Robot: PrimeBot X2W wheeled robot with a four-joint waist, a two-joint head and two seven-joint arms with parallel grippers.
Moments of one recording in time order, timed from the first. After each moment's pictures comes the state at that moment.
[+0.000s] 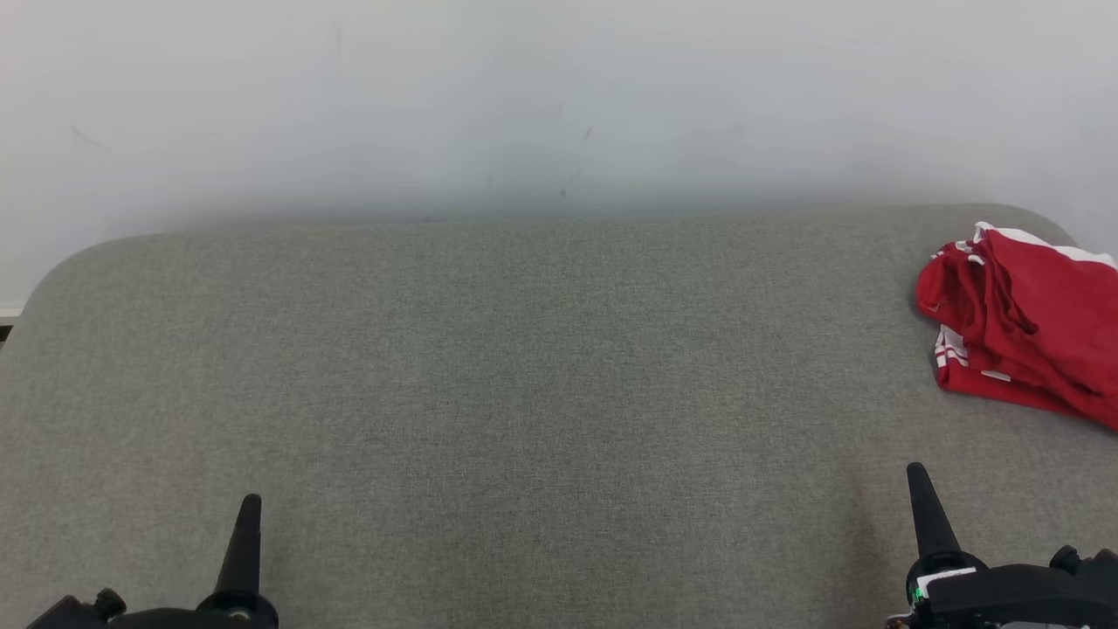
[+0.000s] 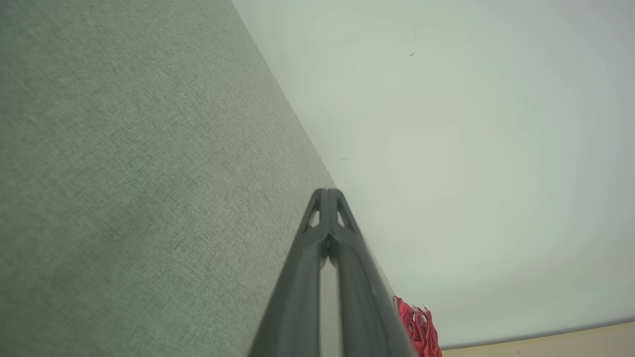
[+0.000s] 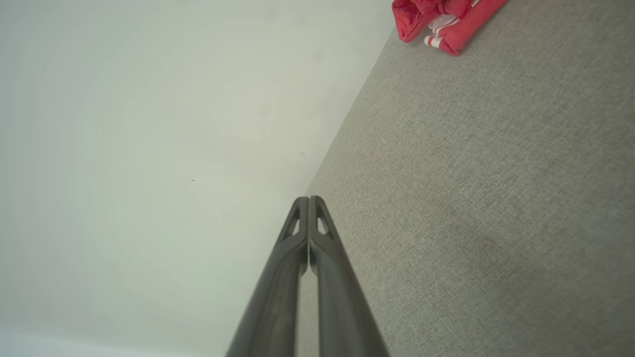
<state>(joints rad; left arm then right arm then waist) -0.05 0.06 0.10 0.22 -1.16 -0.13 0.00 -0.04 -0.07 -0.04 0.22 1.19 0.13 -0.03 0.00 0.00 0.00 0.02</state>
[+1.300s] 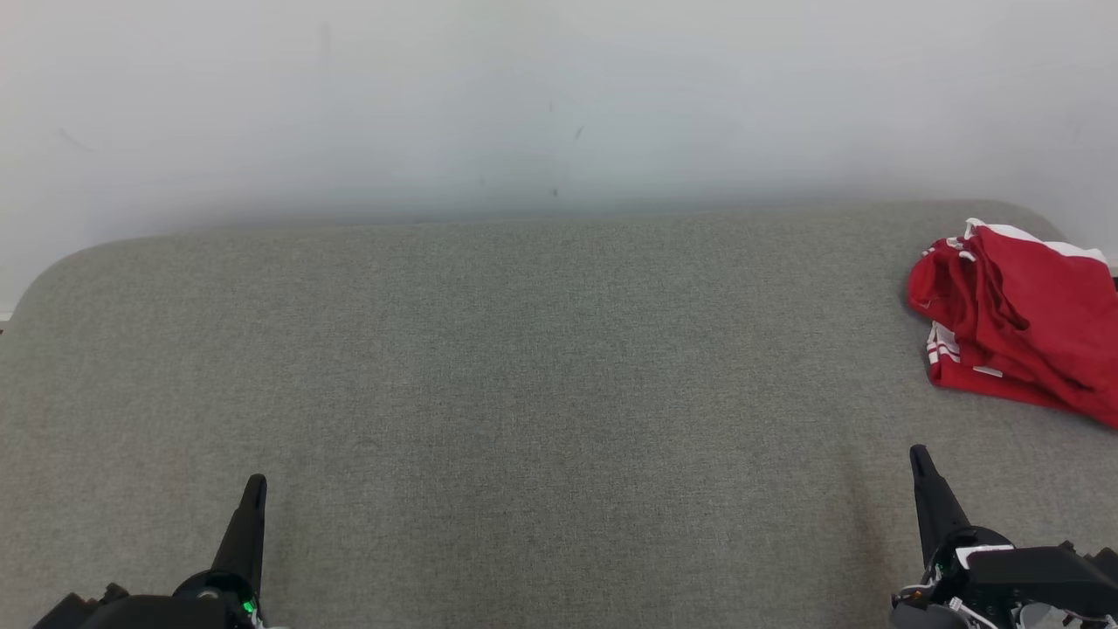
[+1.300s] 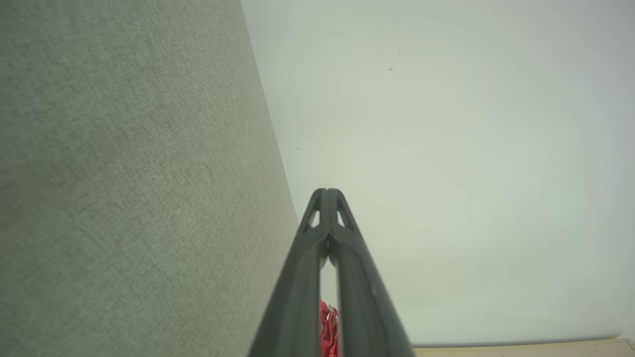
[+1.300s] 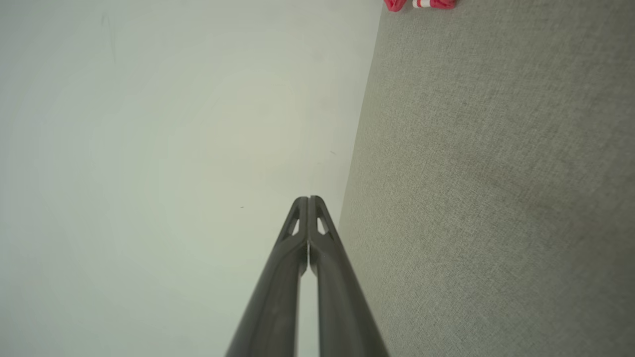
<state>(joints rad) -0.09 0.05 0.11 0.24 -1.49 -0.13 0.09 -0.09 -0.07 -0.07 0.24 1.52 0.13 0.06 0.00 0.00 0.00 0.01</state>
